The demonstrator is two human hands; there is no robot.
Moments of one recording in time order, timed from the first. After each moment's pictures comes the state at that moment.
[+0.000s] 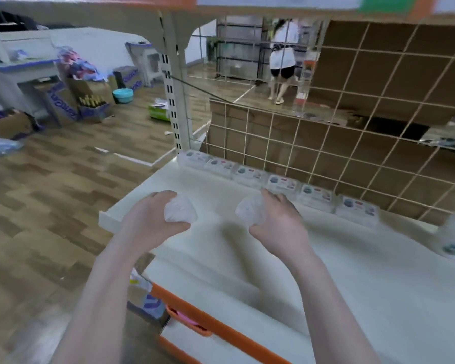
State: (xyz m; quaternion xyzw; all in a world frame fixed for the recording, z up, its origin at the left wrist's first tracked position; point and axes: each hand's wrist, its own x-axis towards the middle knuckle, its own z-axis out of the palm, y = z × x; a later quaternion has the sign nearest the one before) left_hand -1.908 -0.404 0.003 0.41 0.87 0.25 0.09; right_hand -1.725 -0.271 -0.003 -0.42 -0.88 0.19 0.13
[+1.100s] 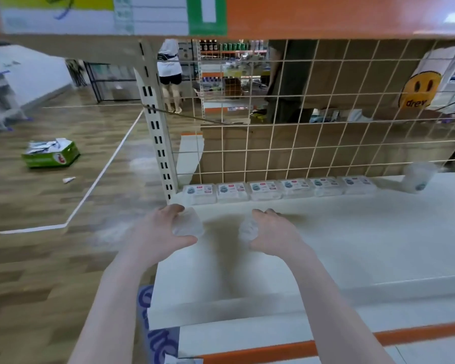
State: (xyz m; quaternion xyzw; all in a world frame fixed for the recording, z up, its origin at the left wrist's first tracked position) left_hand -2.109 -0.350 0.003 0.65 0.73 0.17 0.13; right_hand -1.892 -0.298 -0.023 -0.62 -0.77 0.15 0.04
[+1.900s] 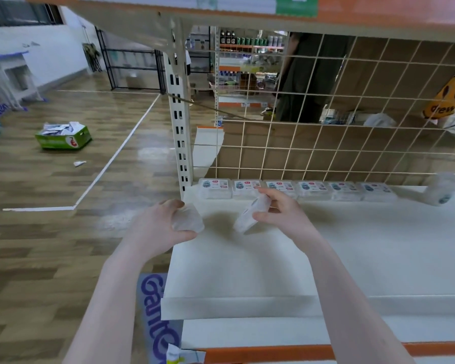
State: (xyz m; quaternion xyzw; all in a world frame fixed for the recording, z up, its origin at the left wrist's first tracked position) left_hand -2.139 -0.349 -0.012 0.64 0.74 0.17 0.12; right_hand -1.892 -0.274 -0.029 -0.50 -0.63 0.48 0.35
